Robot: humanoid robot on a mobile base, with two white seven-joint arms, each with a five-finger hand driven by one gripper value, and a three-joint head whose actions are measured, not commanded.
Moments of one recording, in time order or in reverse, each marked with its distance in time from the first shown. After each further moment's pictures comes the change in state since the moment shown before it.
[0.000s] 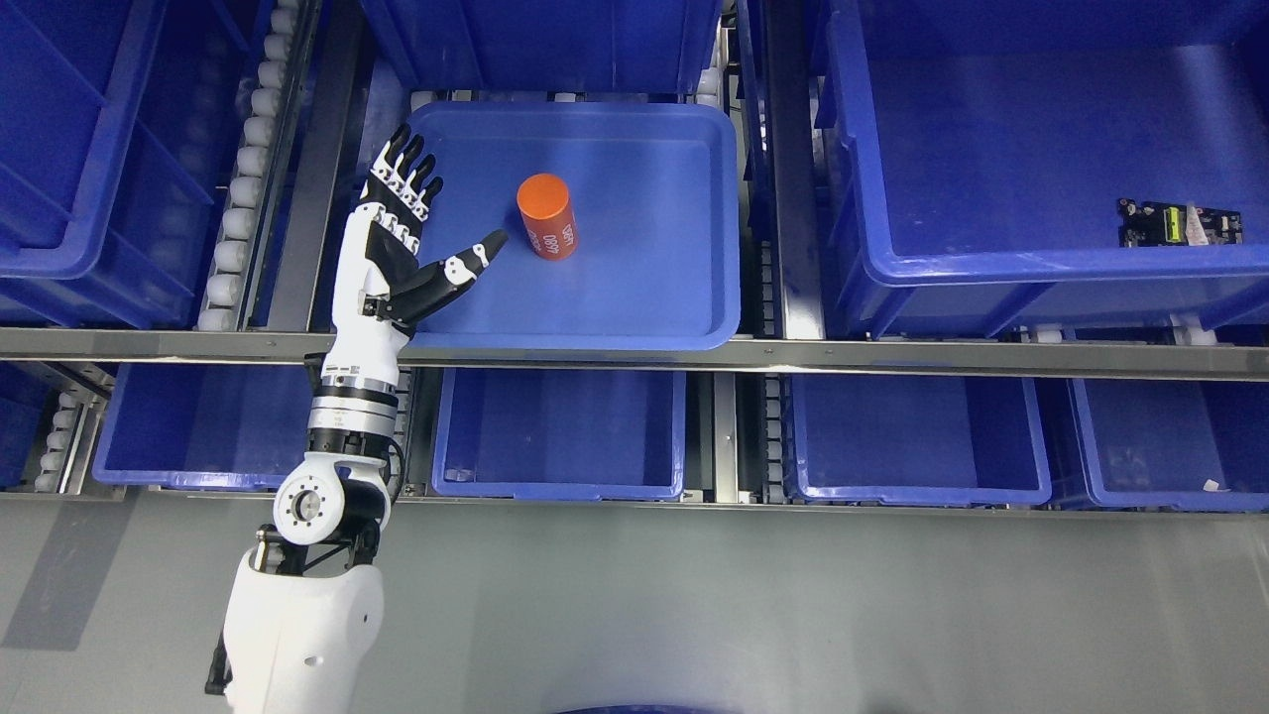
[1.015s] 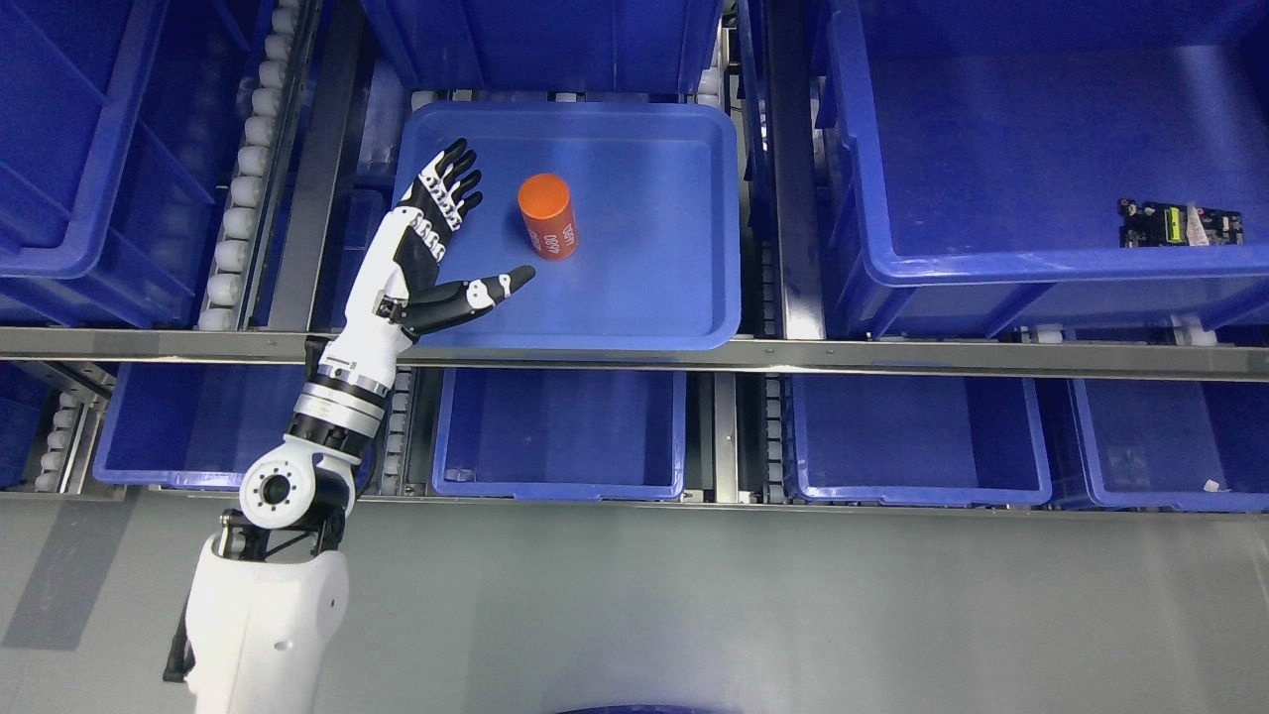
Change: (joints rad) left arm -0.049 0.068 0.022 0.037 -0.063 0.050 -0.241; right arm 0.000 0.000 0.000 0.000 0.000 0.000 0.000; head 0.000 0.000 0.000
